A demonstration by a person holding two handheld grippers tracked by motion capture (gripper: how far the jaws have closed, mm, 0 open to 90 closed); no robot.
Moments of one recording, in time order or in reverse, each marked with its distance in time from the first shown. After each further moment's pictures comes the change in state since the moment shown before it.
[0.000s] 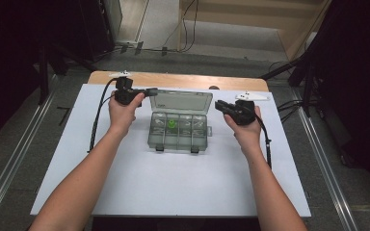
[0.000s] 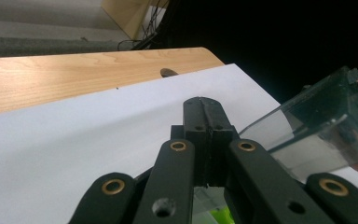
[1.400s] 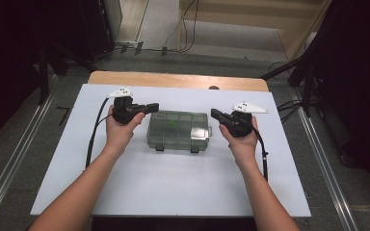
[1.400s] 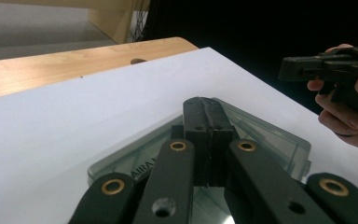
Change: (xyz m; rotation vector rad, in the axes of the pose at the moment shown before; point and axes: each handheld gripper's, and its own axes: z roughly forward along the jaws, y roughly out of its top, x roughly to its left) left arm -0.054 -0.041 -0.028 -0.012 -0.016 0.155; right arm 0.041 -0.016 -0.022 -0.048 0.035 0.016
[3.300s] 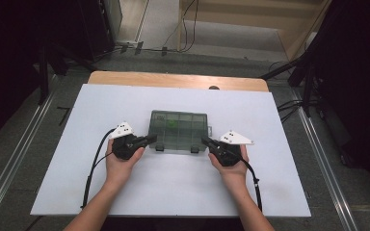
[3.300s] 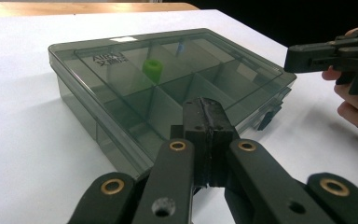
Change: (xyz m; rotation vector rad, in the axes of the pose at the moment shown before) left arm -0.042 -0.084 -0.016 0.020 0.104 0.026; right arm 0.049 -0.068 -0.004 0.049 -0.012 -0.056
